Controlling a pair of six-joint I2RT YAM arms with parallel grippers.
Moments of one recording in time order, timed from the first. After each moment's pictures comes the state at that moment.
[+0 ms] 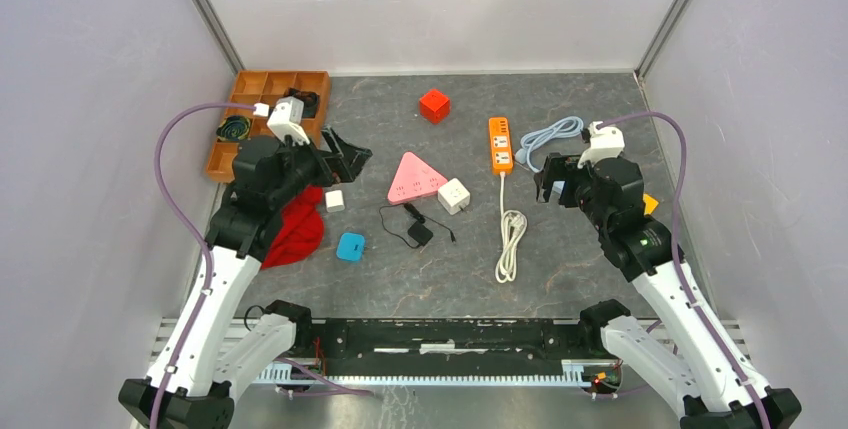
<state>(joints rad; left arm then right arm) -0.26 0.84 0.97 -0.39 0.24 -0.48 0.35 0.76 0.79 -0.43 0.16 0.22</state>
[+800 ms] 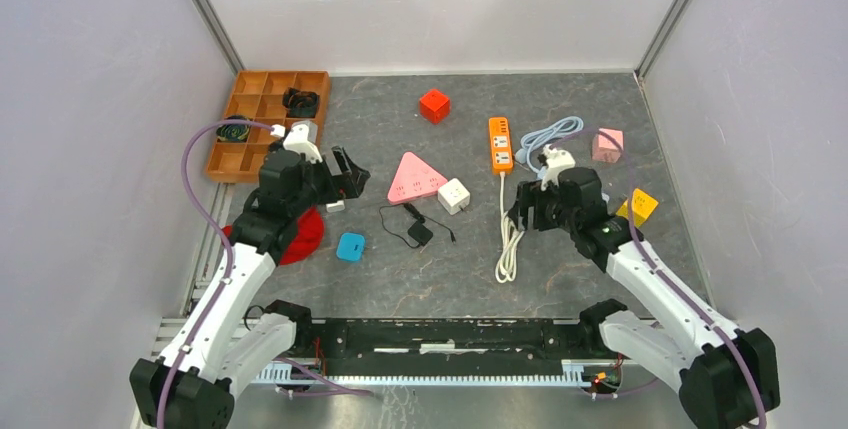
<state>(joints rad) -0.26 0.86 0.76 -0.33 0.11 -0.42 0.37 0.93 0.62 -0.34 -0.05 0.23</state>
